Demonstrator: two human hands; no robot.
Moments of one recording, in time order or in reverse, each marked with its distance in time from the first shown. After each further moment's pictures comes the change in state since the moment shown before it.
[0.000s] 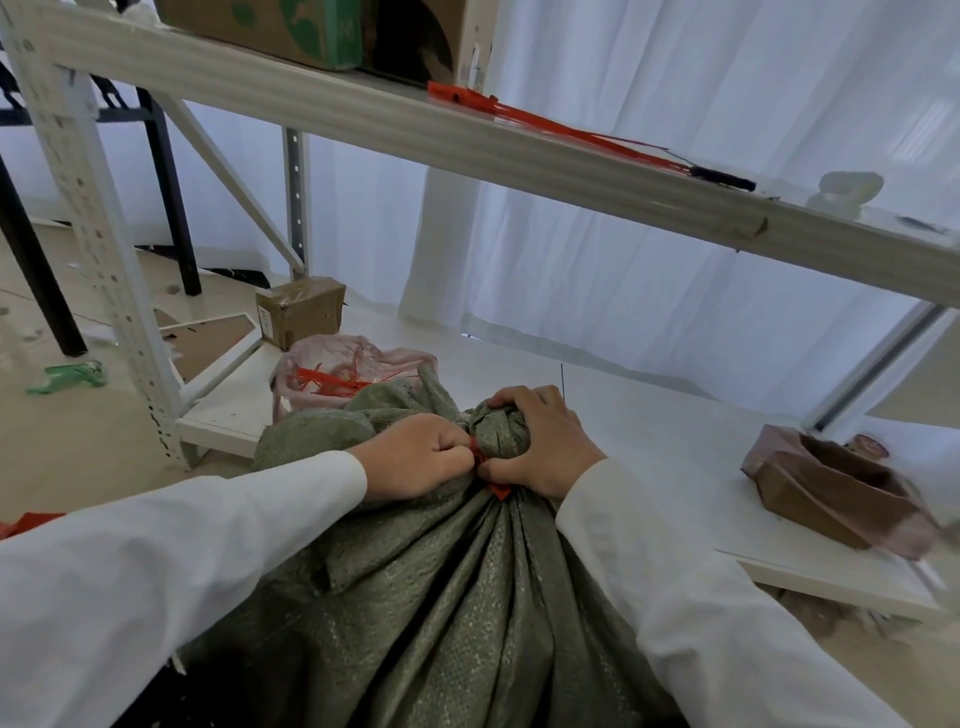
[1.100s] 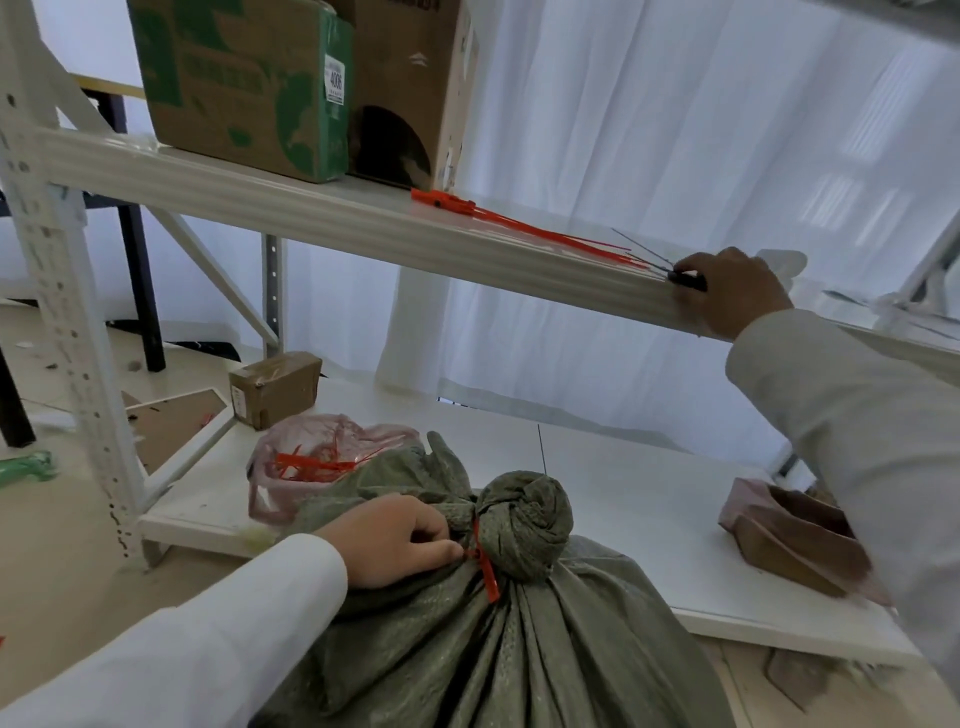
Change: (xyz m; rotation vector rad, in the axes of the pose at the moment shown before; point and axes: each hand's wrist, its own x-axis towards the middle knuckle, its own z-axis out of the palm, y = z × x) left_hand -0.005 -0.011 -0.036 0.193 -0.085 0.022; right_hand 0.076 0.039 -0.238 -0.597 0.593 0.151
